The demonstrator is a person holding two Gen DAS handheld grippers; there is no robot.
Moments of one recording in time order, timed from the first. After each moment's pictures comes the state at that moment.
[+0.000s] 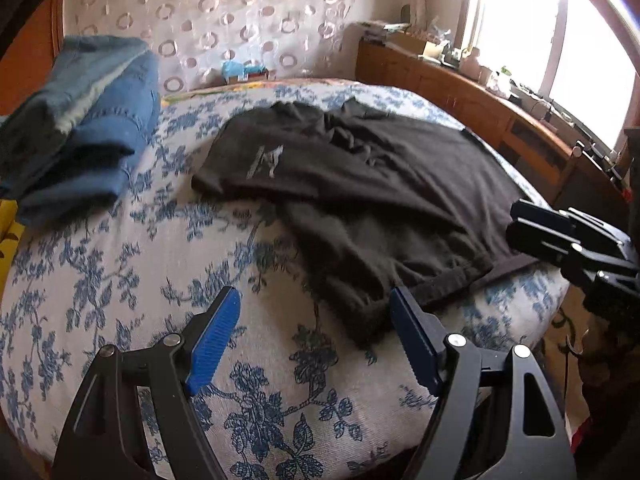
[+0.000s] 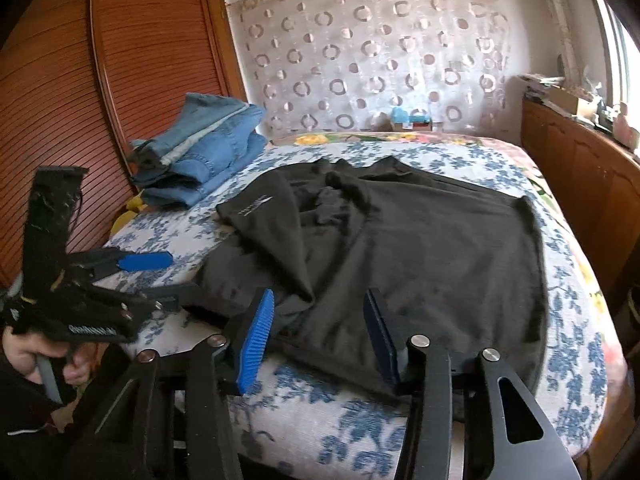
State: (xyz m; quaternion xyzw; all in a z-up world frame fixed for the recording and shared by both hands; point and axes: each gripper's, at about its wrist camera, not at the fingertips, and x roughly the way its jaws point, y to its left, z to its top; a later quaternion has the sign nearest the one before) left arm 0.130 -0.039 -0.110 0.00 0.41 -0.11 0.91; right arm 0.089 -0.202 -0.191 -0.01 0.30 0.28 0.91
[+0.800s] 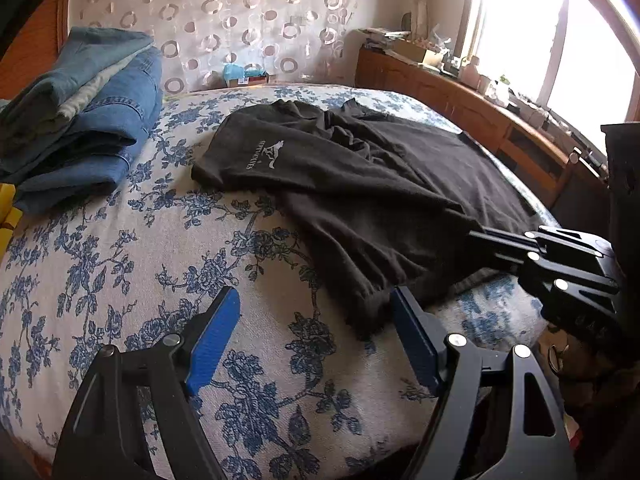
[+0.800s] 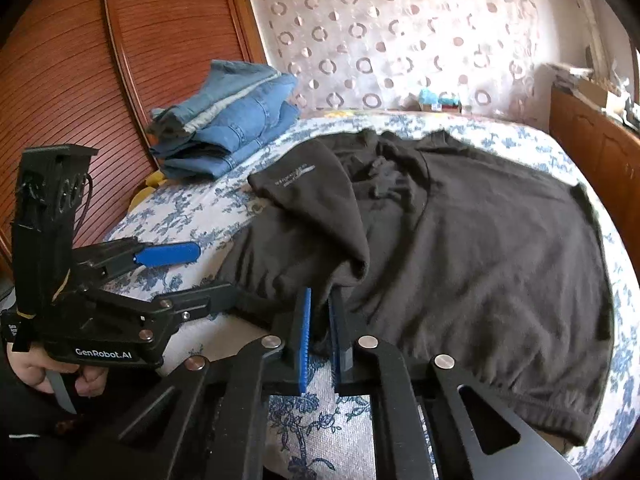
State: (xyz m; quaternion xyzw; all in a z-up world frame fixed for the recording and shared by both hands) left arm 0.122 -0.036 -0.112 -0.02 0.39 -0.12 0.91; right arm 0.101 -0.163 -0.204 -0.02 0.32 0.31 0.90
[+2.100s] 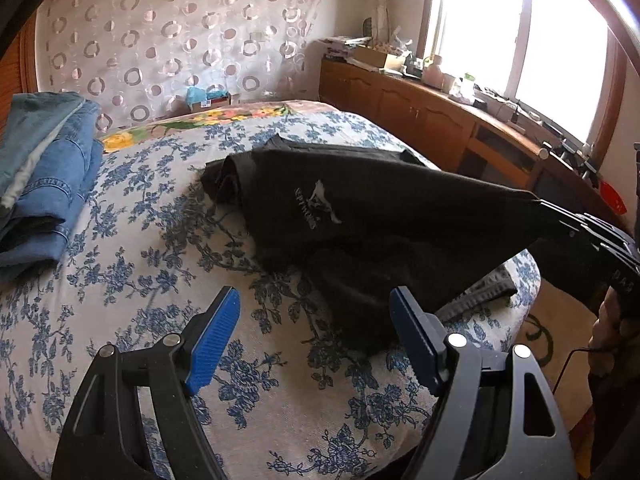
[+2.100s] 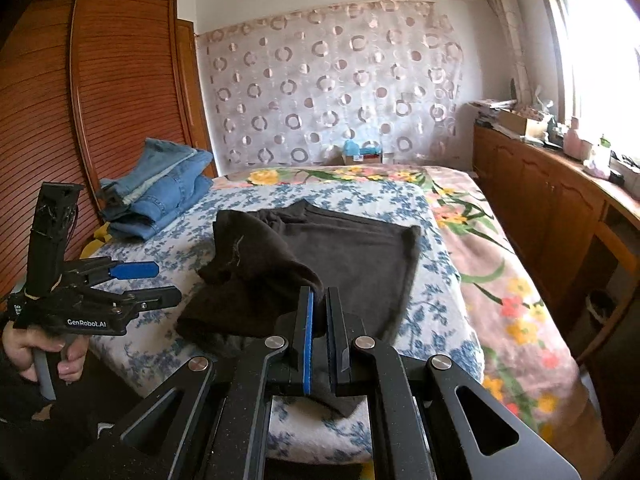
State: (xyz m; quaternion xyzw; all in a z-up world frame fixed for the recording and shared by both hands) left arm 0.147 -0.107 -0.085 0.01 0.37 -0.16 0.91; right arm 0.028 -0.267 -0.168 0.00 0.25 0.20 0.95
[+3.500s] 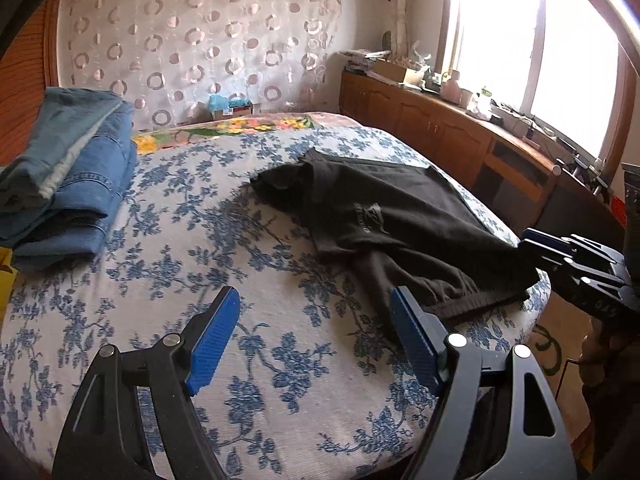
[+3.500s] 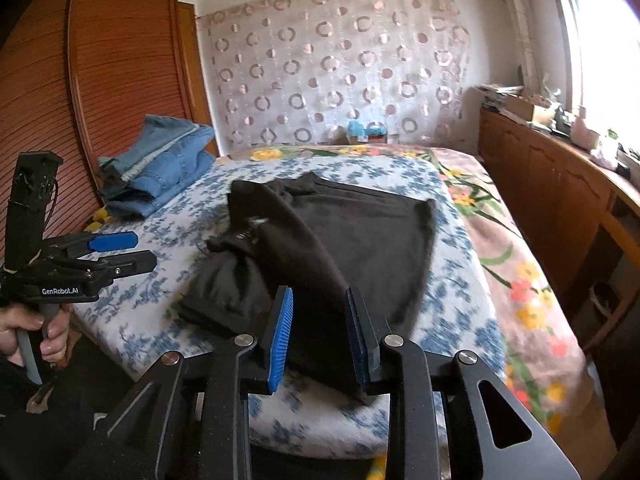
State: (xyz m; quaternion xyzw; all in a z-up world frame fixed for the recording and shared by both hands) left arm 0.133 -0.074 -0.072 0.00 0.35 -0.13 0.93; right arm 0.031 -0.242 -0.144 -0.01 0.28 0.22 0.93
